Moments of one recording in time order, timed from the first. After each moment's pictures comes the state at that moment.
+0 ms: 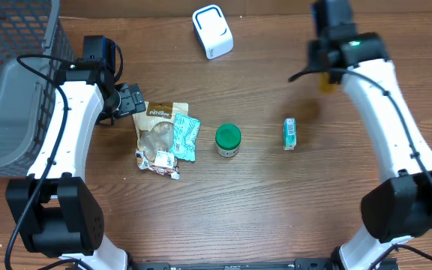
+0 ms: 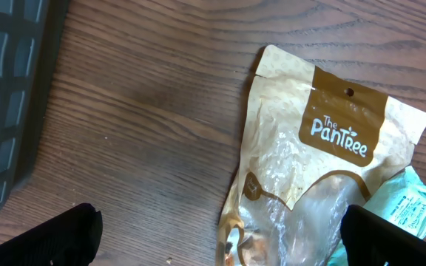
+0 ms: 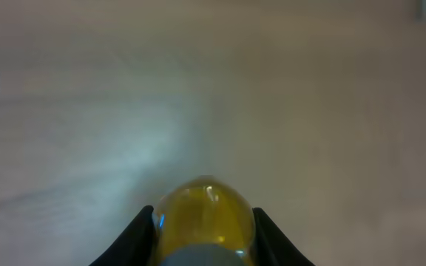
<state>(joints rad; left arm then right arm) 0.01 1.79 1.52 -1.07 -0.11 -0.34 0.15 1.84 1.79 -1.01 0.36 0.15</state>
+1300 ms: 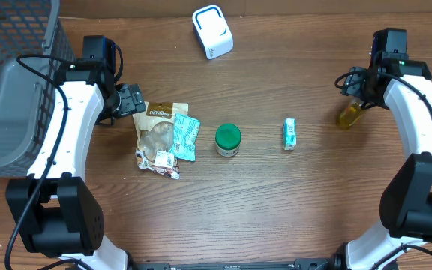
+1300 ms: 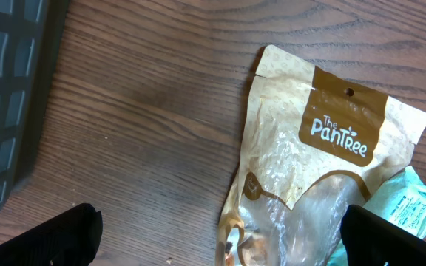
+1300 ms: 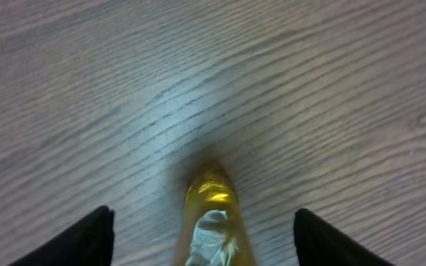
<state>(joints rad) 0.01 1.79 1.52 -1.07 -0.11 -0.34 -0.14 1.84 1.50 -0.82 0.16 0.24</state>
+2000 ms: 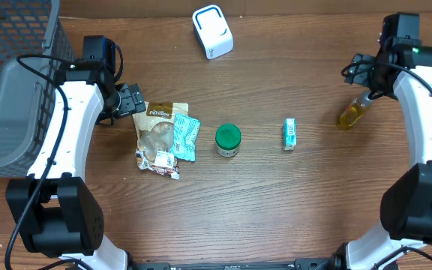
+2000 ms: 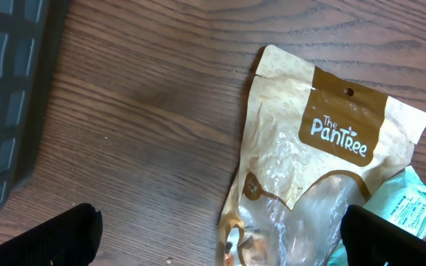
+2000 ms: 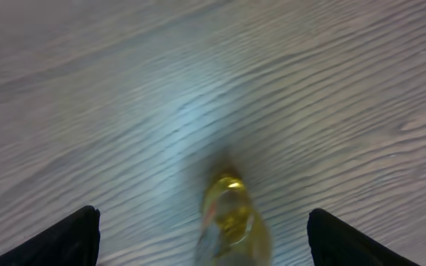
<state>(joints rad) 0.01 1.79 1.52 -1.07 -0.11 -0.34 -0.14 1.82 1.66 -0.98 0.11 0.25</state>
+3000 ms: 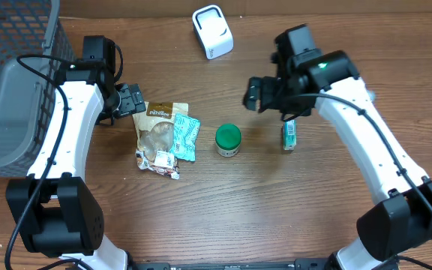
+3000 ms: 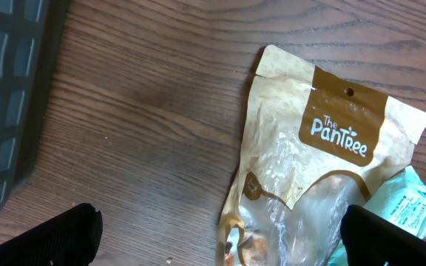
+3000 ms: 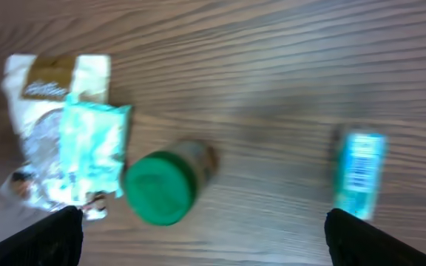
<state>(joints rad) 0.01 1.79 1.52 -1.07 -0.11 -0.34 0.36 1.77 1.67 -1.13 -0.17 0.42</state>
